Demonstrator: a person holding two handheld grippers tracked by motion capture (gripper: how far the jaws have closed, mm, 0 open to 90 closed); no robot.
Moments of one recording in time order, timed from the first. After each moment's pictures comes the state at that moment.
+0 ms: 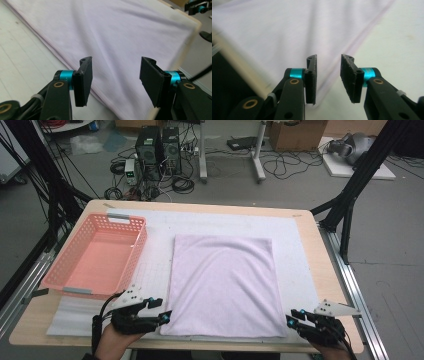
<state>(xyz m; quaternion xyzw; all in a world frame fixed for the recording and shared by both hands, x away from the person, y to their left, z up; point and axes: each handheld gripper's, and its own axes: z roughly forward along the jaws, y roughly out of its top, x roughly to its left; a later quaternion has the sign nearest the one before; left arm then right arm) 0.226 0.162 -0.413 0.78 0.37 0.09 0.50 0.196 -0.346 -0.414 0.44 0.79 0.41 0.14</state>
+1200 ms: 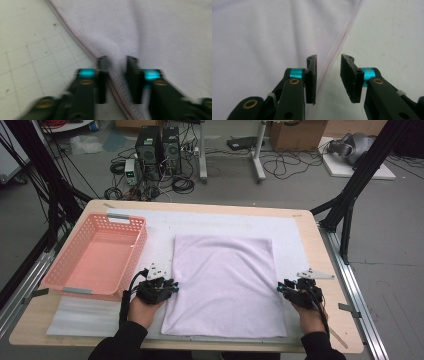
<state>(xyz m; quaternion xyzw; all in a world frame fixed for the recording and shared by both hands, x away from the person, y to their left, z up) 0.298 0.129 -0.448 0.79 0.43 0.17 0.41 0.293 -0.327 -0.433 0.51 0.75 0.38 0.20</state>
